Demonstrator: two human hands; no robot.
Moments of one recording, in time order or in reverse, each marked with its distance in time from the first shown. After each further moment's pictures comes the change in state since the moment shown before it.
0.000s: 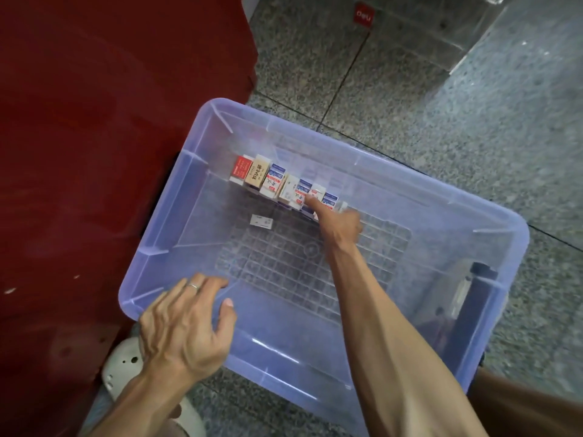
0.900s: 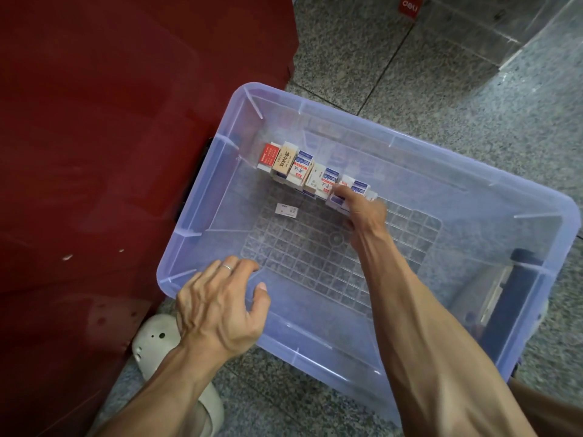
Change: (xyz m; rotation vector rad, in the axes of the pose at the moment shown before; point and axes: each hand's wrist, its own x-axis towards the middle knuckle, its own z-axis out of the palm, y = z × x) left_hand 0.001 0.002 -0.001 -0.027 0.036 -0.011; right_hand -0.012 -0.024 0.001 0.313 -0.219 0.021
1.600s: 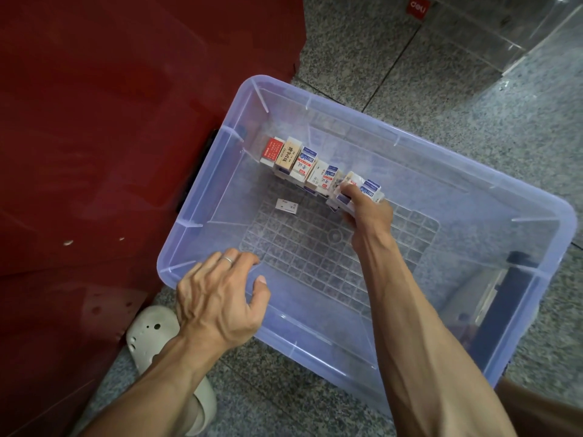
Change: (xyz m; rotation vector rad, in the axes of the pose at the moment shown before) left_hand -0.001 -0.003 0.005 -0.012 0.051 0.021; right_hand -0.032 -0.013 -0.009 0.185 -0.022 -0.023
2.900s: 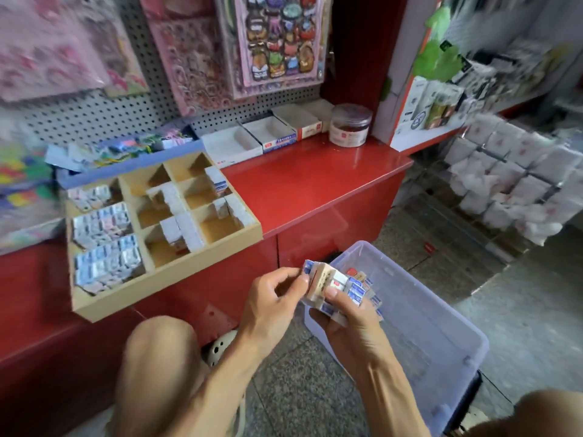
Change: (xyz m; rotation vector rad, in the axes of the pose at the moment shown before) left_hand -0.215 0.006 -0.232 -1.136 0.587 -0.227; right_hand -0.446 -0.008 -0.025 -0.122 -1.113 -0.294
